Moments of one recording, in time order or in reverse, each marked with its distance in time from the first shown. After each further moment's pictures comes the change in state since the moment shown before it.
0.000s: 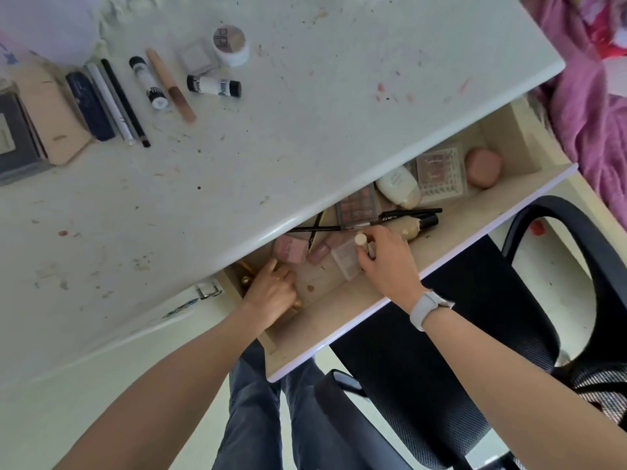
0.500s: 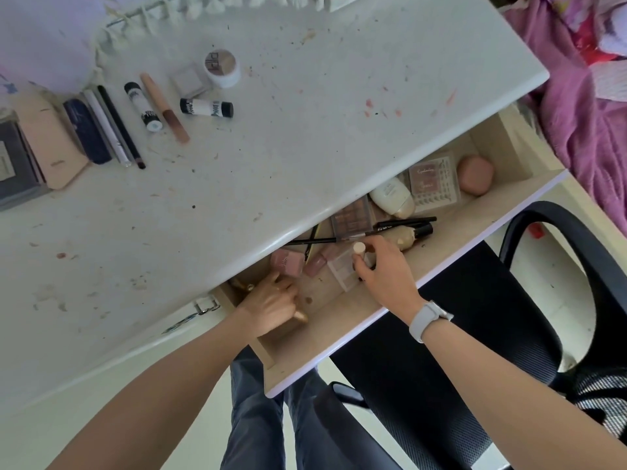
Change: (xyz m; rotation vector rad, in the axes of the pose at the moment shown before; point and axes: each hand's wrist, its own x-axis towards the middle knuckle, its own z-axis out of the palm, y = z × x) left_hand 0.003 -0.010 -0.007 0.033 0.078 0.202; right_hand -0.002 -0.004 -0.009 0.208 -0.011 0.077
